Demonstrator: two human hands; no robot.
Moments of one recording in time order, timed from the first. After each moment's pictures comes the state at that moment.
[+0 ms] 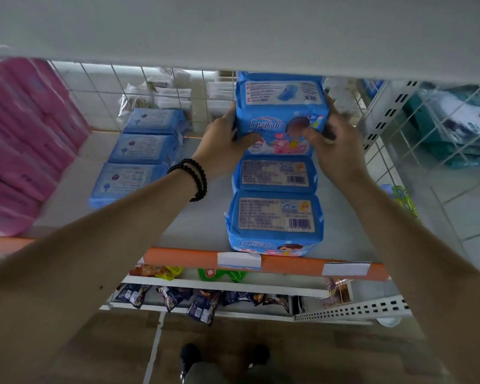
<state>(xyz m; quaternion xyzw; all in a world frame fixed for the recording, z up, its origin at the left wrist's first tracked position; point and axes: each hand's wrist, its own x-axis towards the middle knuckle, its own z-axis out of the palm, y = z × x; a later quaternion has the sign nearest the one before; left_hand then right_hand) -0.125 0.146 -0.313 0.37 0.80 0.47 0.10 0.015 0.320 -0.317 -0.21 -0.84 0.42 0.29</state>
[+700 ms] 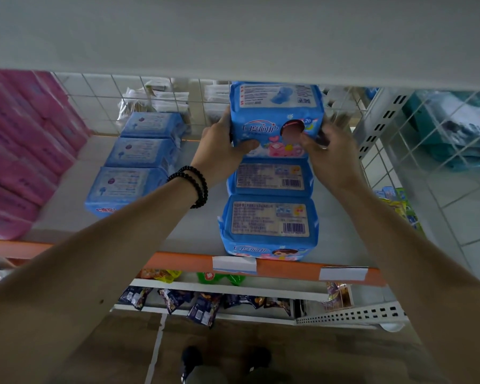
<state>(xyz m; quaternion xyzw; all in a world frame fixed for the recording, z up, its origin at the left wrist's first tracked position) -0.121 0.152 -0.317 0.35 0.82 0.45 0.06 0.018 0.321 -0.322 -0.23 -0.85 0.38 0.27</state>
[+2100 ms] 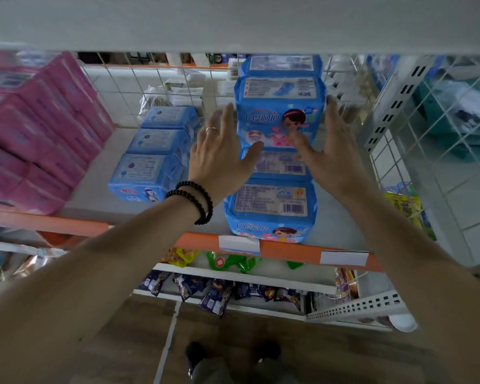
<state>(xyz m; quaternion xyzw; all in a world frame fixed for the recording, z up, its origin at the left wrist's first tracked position) -0.055 0.115 -0.299 0.31 0.92 0.26 -0.03 0.044 0.294 -0.311 -0.18 -0.89 0.34 0.25</state>
